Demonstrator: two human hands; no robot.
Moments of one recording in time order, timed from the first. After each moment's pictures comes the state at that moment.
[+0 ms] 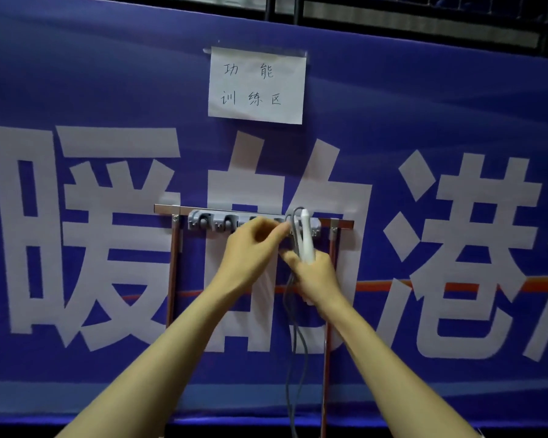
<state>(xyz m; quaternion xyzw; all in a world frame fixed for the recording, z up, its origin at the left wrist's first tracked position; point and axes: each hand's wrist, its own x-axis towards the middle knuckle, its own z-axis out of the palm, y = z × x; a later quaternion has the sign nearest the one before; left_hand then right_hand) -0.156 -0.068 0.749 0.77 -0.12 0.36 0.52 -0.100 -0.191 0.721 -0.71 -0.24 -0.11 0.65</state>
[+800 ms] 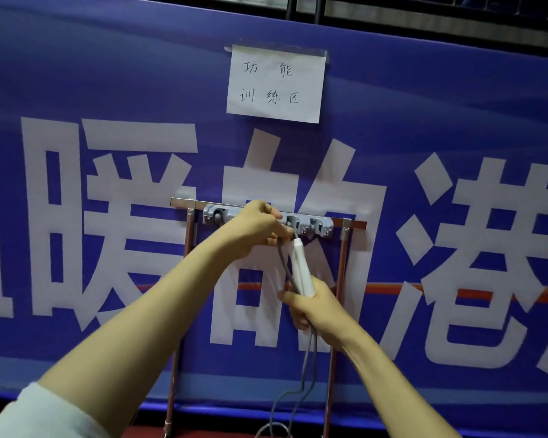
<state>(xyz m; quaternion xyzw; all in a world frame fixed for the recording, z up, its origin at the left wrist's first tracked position) -0.163 -0.049 0.795 0.76 -0.06 0.17 0.62 -0.116 -0.195 0.682 -0.70 -0.31 0.06 0.64</state>
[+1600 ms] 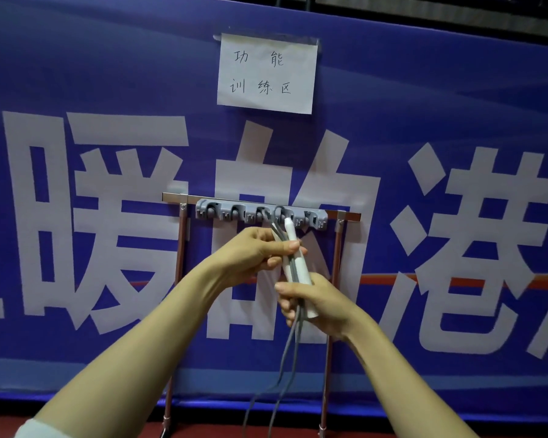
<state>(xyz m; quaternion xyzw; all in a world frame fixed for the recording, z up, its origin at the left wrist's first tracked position) -0.157 -0.044 0.749 0.72 -0.18 0.02 0.67 -0.129 -0.209 0.697 -0.66 -0.35 0.20 0.63</state>
